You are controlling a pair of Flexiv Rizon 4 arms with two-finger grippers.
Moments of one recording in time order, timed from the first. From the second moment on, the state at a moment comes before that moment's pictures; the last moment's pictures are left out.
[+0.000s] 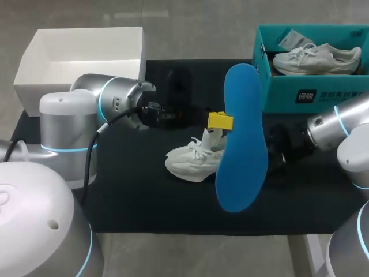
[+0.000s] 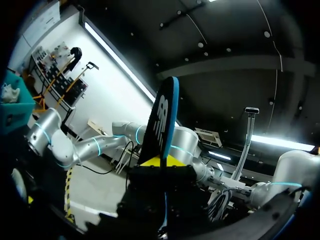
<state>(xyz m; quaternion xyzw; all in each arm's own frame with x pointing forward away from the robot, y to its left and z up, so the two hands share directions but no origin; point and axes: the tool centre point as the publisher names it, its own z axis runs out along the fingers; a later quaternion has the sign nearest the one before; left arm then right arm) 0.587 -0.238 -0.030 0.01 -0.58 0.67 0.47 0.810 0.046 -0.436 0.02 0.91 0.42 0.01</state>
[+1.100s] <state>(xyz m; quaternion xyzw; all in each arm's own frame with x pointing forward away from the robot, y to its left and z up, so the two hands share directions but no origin) 0.587 -0.238 -0.030 0.01 -0.58 0.67 0.47 0.812 0.013 -0.384 0.07 0.96 0.27 0.03</state>
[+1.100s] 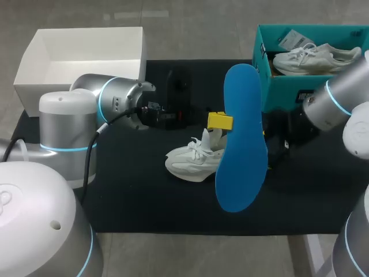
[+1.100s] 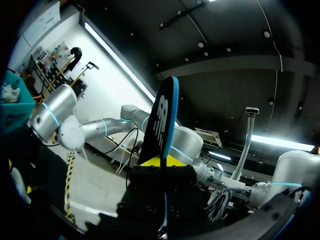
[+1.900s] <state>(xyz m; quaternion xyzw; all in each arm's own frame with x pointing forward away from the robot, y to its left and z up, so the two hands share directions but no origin) 0.587 -0.238 -0.030 0.01 -0.58 0.67 0.47 0.810 -0.002 -0.345 0.11 0.99 0.10 0.07</state>
